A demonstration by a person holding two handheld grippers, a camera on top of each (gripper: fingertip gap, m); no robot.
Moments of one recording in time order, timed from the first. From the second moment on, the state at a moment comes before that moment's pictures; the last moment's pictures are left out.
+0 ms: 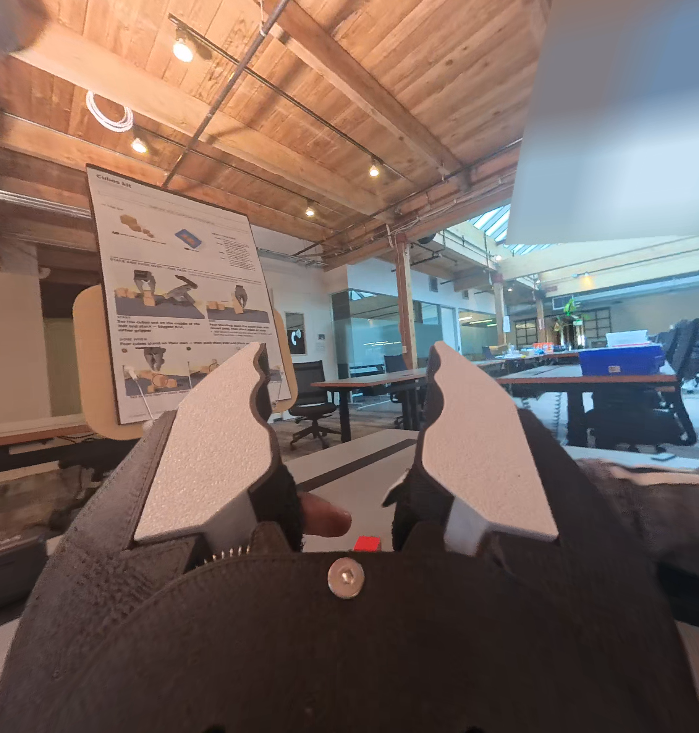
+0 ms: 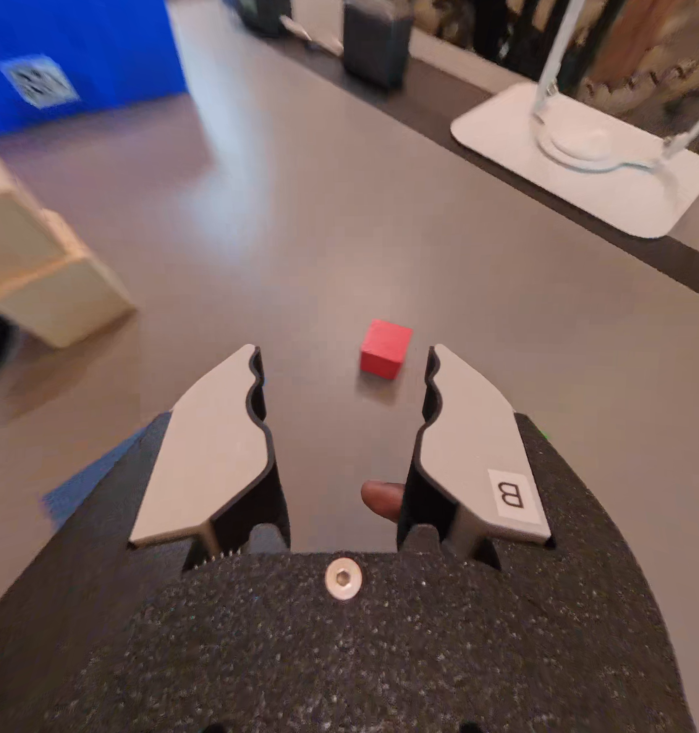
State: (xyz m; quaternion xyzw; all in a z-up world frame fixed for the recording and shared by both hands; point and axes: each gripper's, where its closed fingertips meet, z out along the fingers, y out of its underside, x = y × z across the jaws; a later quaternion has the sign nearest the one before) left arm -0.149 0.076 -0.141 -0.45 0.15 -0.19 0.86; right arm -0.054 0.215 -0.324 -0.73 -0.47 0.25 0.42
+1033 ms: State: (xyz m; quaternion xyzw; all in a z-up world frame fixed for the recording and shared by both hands) left arm -0.074 0.085 -0.205 -0.55 0.43 0.06 0.71; right arm -0.076 0.078 -0.217 -0.43 -0.43 0.78 0.15
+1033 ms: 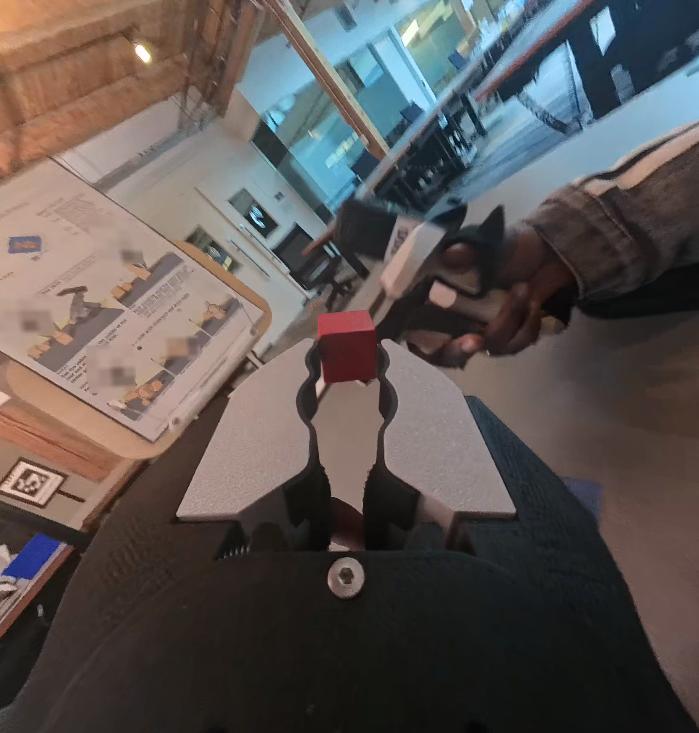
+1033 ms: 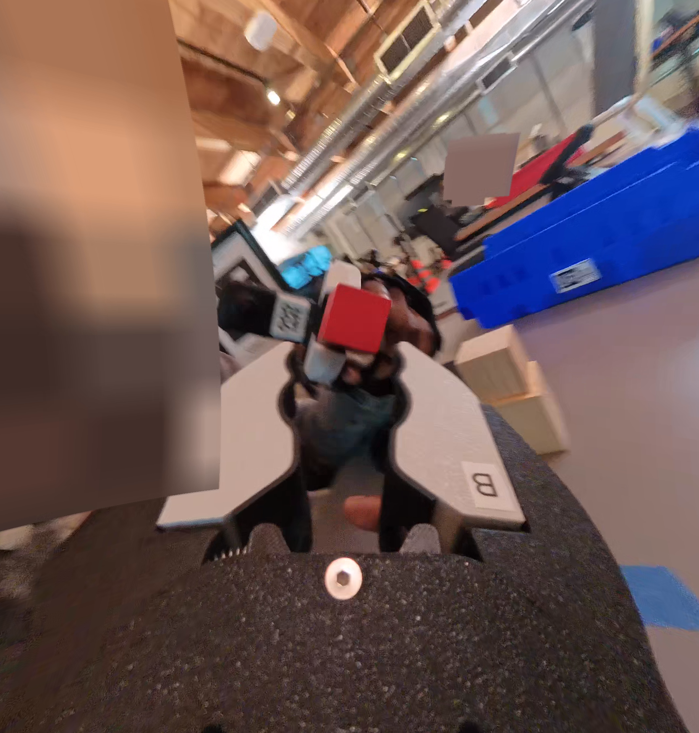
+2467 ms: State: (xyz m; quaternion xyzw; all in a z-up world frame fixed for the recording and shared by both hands) left arm -0.181 0.072 -0.271 -0.76 0.65 0.01 0.03; right arm -0.093 0.066 -0.265 -0.38 -0.63 0.55 0.39
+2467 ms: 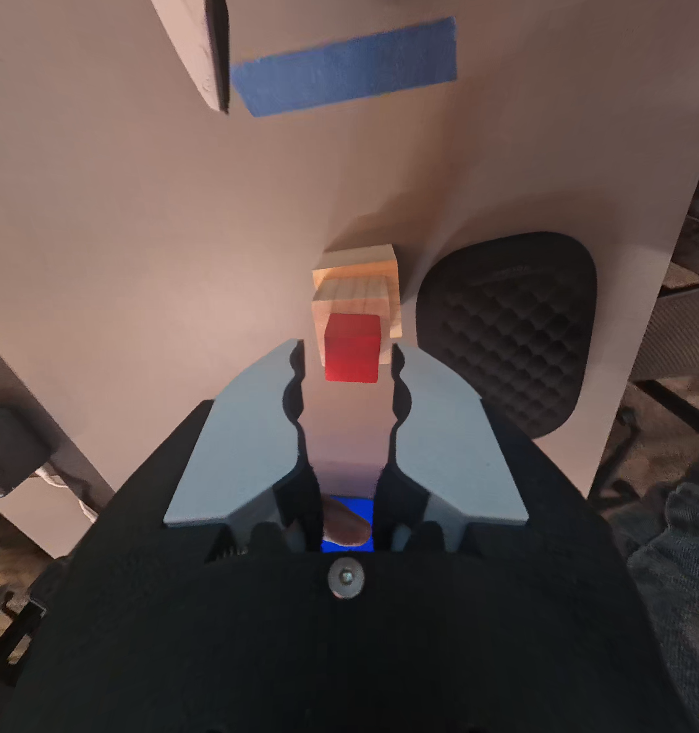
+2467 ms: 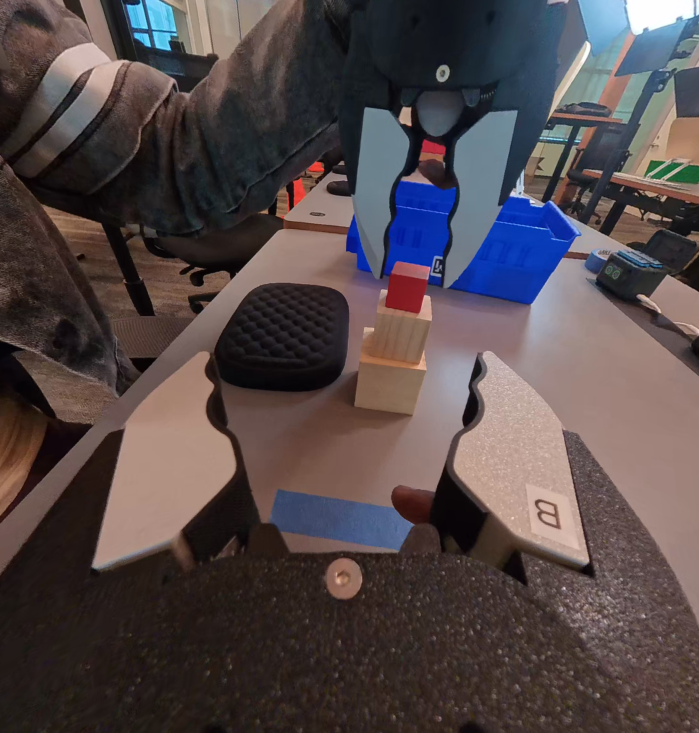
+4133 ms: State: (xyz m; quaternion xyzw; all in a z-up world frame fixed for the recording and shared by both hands) left arm -0.053 0.090 -0.198 -0.53 0.39 0.05 0.75; right arm -0.055 0.083 -0.214 -0.41 -0.44 0.79 0.14
